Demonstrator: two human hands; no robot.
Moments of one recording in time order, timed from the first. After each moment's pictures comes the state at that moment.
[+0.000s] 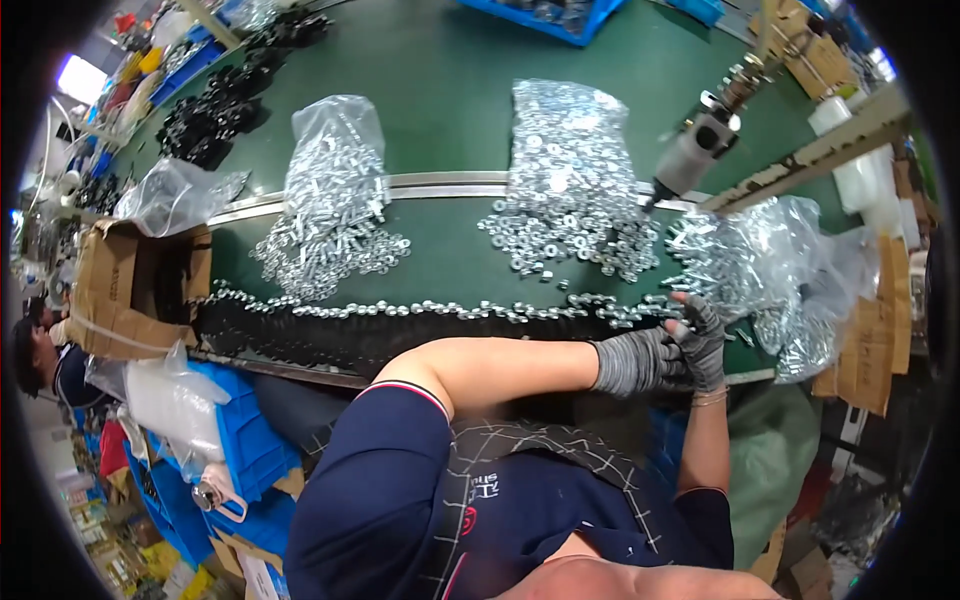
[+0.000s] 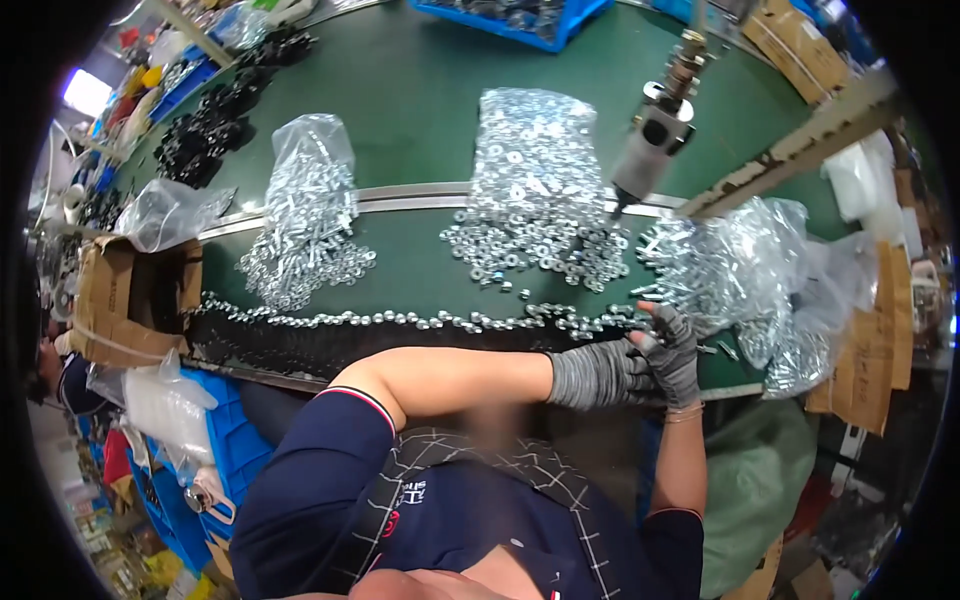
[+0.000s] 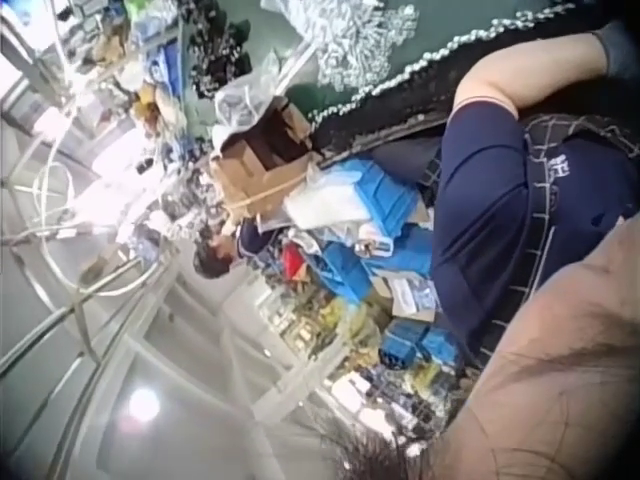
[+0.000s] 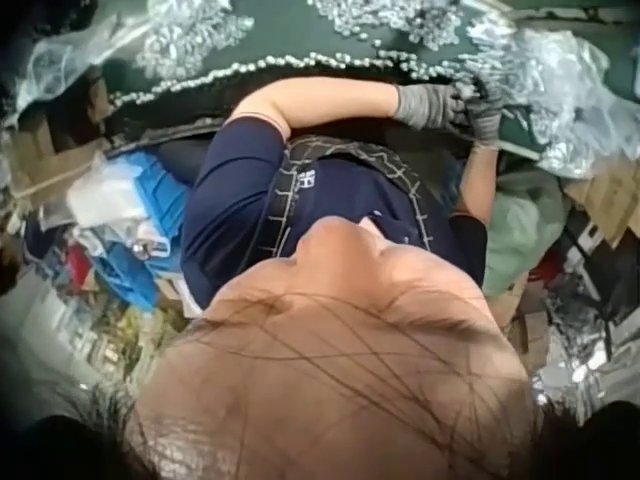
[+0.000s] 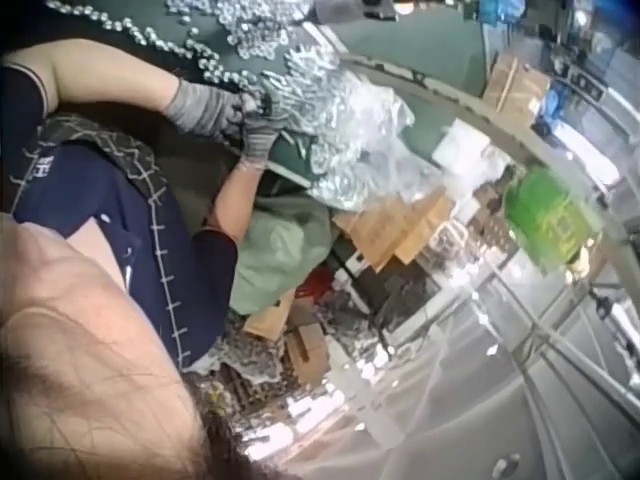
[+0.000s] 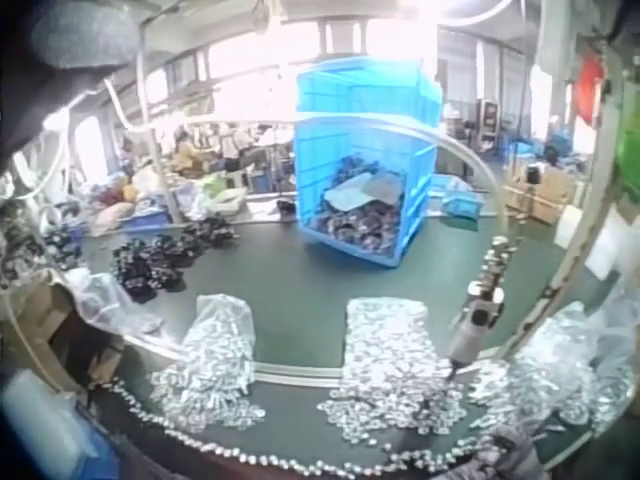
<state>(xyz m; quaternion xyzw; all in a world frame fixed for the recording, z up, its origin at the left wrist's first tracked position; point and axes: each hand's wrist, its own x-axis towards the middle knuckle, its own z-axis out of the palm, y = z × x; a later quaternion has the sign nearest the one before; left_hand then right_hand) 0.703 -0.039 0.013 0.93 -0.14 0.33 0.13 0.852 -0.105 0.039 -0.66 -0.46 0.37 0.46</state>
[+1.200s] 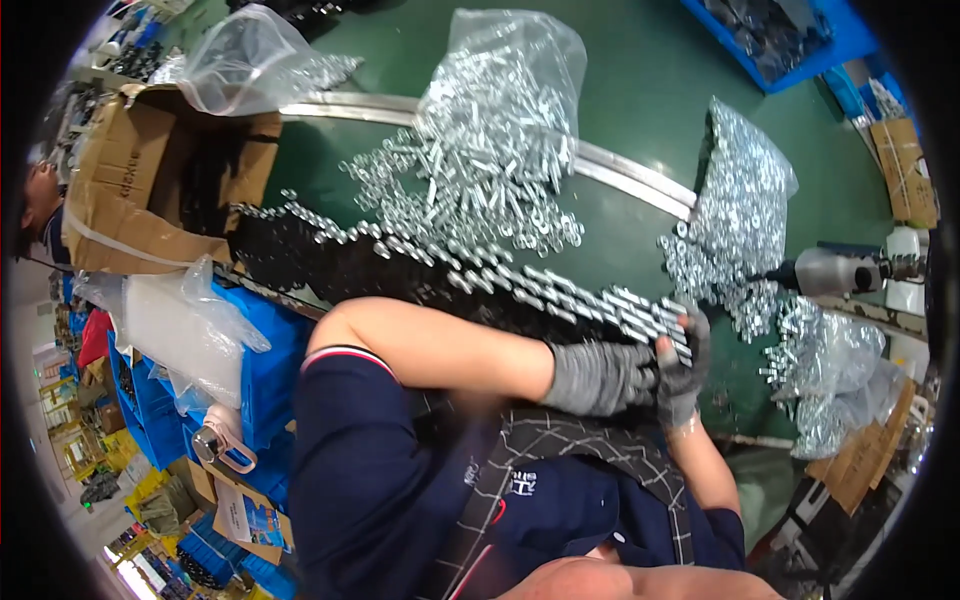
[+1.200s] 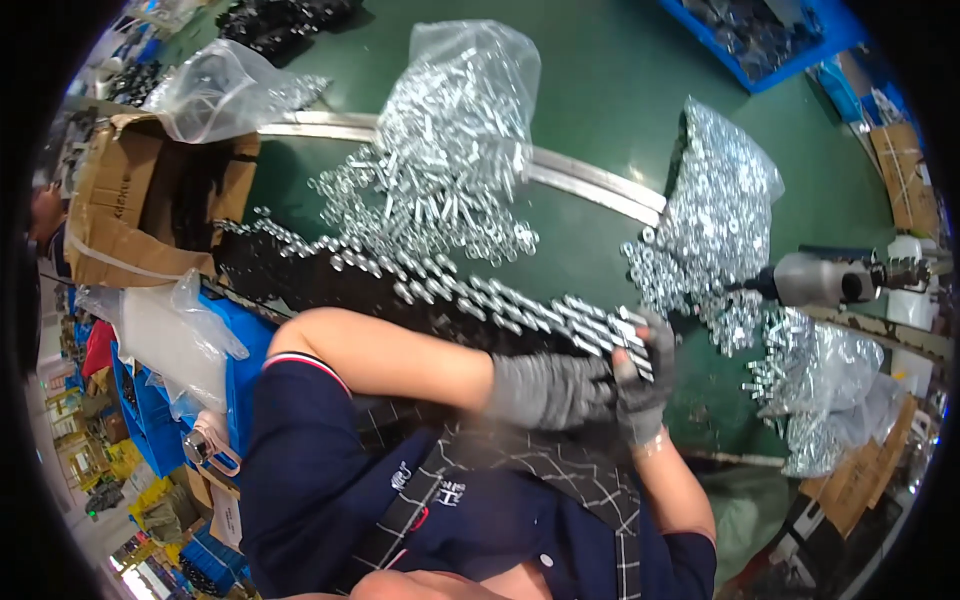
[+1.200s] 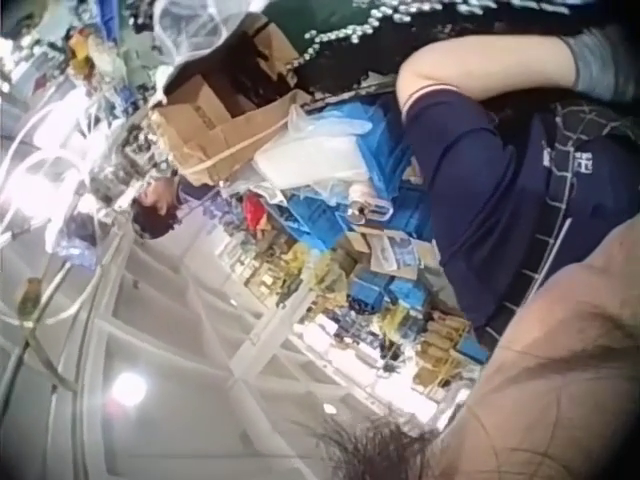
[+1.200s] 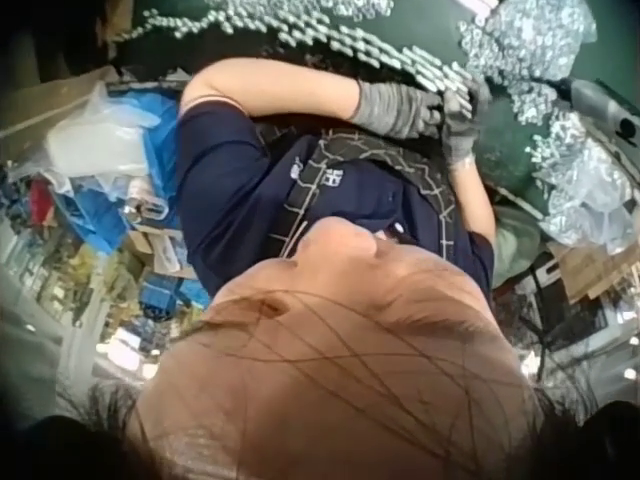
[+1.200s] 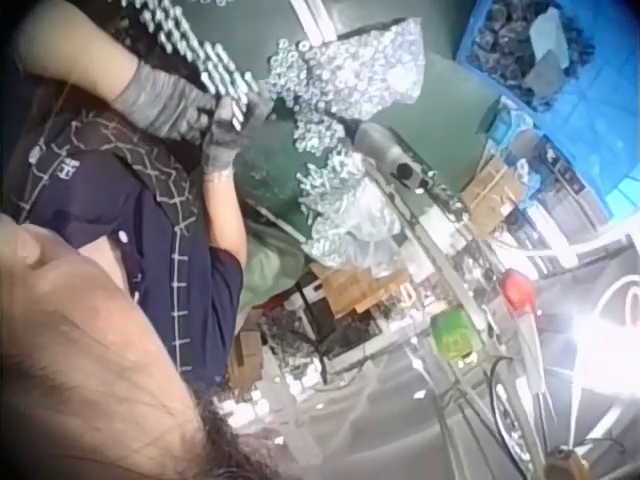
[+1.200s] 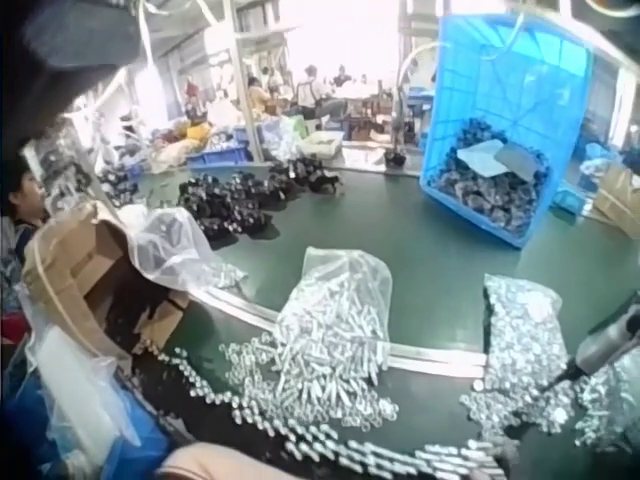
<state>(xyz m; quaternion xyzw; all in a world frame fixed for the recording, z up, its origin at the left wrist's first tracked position) 0.452 0.014 0.022 0.98 -0.08 0.20 0.03 0.626 -0.027 0.014 -0.55 -0.58 0.34 0.50</state>
